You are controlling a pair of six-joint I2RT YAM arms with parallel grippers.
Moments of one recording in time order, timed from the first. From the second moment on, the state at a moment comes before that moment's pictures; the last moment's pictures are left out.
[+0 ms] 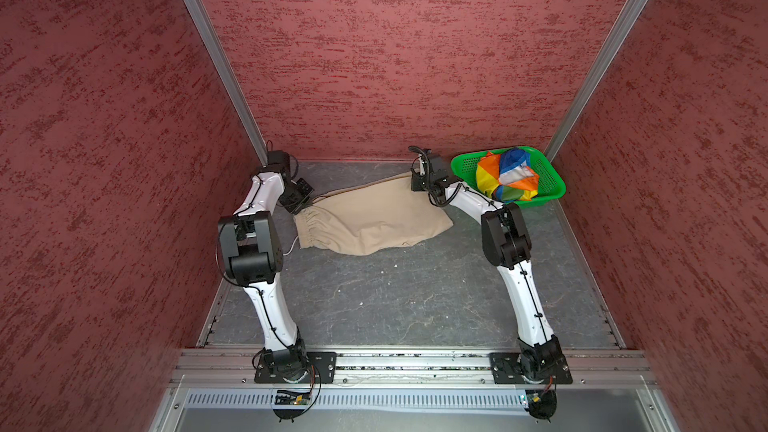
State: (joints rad) left arm 0.17 2.01 1.71 -0.91 0.28 -0.66; right arm 0.39 2.43 2.02 -0.24 0.03 0.33
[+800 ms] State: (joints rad) left arm 0.15 2.20 1.92 -0.90 0.26 -0.72; right arm 0.34 2.59 2.34 -0.25 0.15 0.28
